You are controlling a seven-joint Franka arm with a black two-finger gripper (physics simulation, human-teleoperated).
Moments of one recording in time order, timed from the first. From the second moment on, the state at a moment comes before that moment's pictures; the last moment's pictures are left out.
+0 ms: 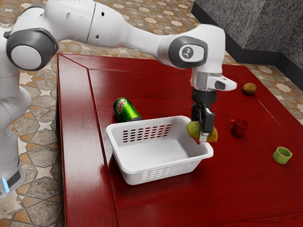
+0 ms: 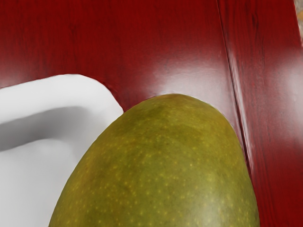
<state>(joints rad) -0.66 0.17 0.50 -1.57 -0.53 1.79 0.10</state>
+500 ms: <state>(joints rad) -0.67 0.32 0.32 -1.41 -0.53 1.76 0.01</state>
